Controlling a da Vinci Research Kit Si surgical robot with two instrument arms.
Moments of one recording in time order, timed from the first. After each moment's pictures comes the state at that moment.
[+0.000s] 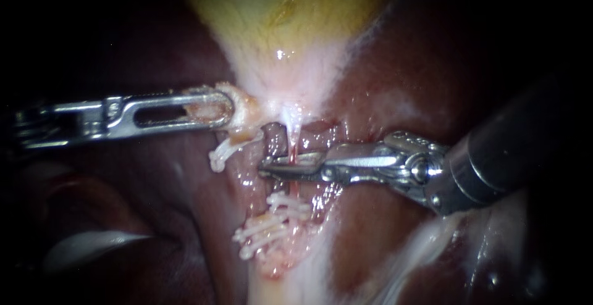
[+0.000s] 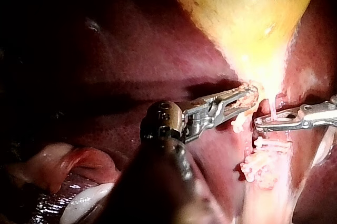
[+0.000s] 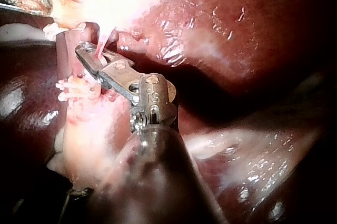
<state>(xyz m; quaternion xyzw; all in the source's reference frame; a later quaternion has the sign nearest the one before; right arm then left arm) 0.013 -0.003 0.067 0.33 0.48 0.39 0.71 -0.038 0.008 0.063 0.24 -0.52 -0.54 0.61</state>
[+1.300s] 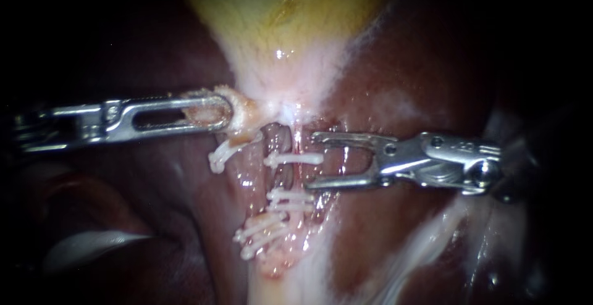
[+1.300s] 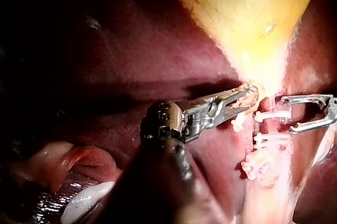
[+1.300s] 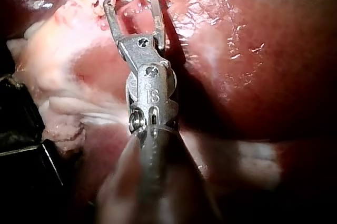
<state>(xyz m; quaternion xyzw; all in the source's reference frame) 0.005 -0.003 0.067 0.22 0.56 0.18 0.78 -0.038 0.008 0.063 0.24 -0.52 -0.54 0.62</state>
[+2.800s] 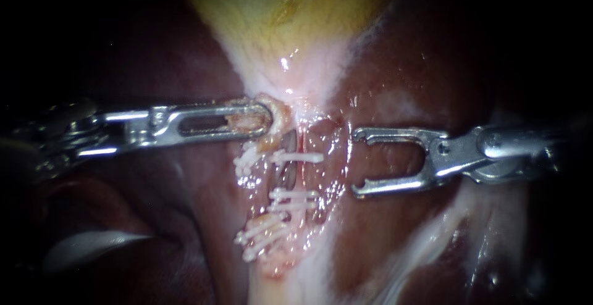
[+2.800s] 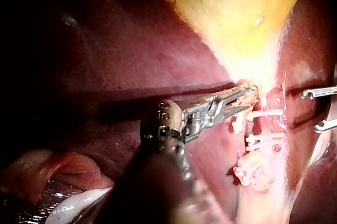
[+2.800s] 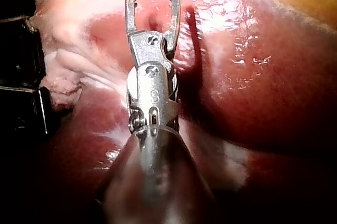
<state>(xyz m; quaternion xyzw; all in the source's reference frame) 0.001 -0.002 0.063 0.20 0.58 0.12 0.78 -0.043 0.007 0.068 0.24 -0.51 -0.54 0.63</state>
